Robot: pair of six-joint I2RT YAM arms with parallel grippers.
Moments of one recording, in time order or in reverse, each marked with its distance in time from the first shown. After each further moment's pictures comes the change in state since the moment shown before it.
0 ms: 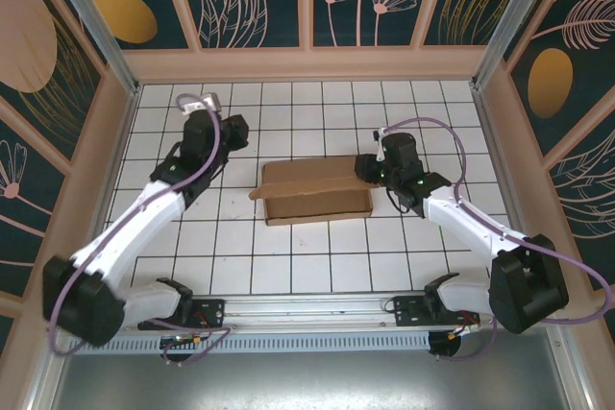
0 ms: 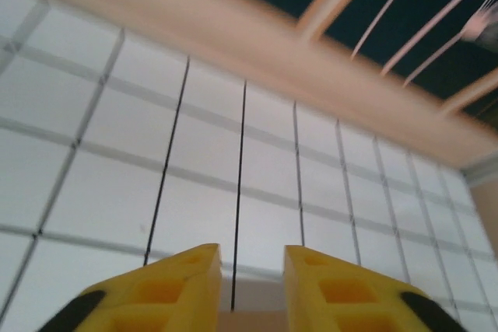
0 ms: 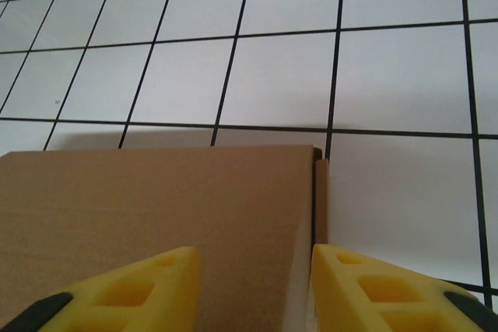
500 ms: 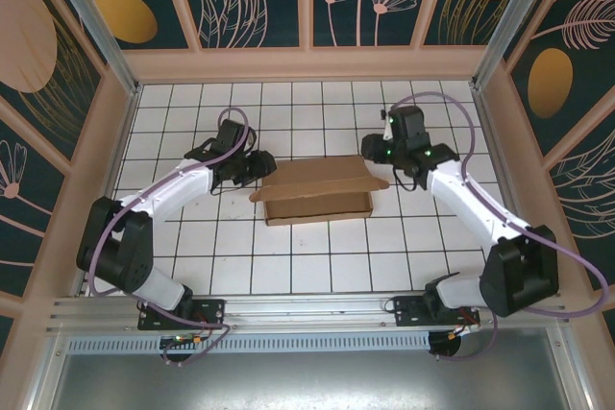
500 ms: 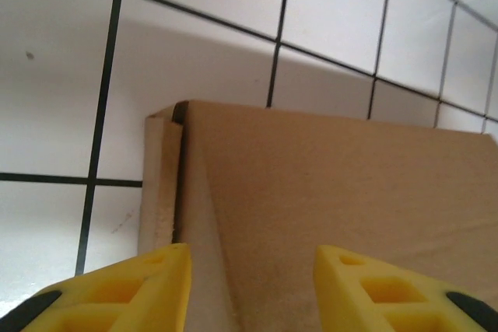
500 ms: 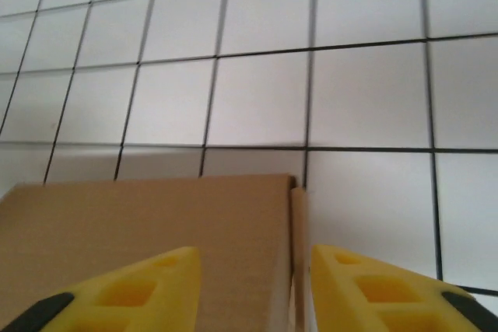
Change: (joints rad) left arm 0.001 0.266 0.015 -0.221 0.339 -0.090; right arm -0.111 0.124 0.311 -0.294 -0.053 0.021
